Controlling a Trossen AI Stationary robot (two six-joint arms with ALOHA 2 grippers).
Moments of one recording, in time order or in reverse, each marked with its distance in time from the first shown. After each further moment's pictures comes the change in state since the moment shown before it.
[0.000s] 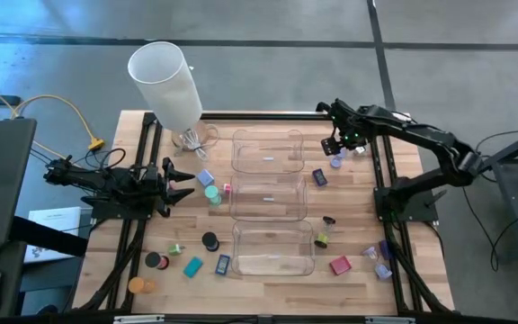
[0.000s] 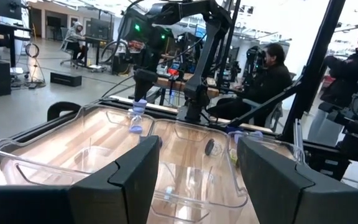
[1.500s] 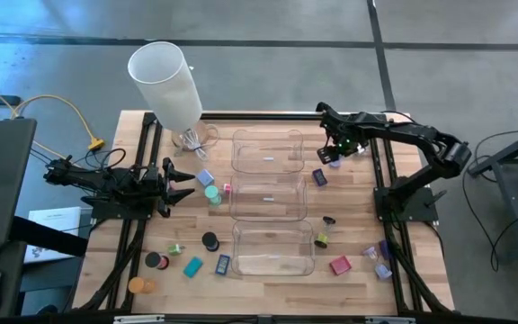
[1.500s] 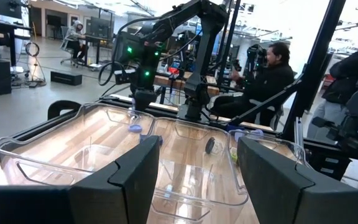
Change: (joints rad) left arm 0.000 0.000 0.000 -0.004 0.000 -0.002; right arm 0.001 0.126 -0.103 0.139 -0.021 -0.103
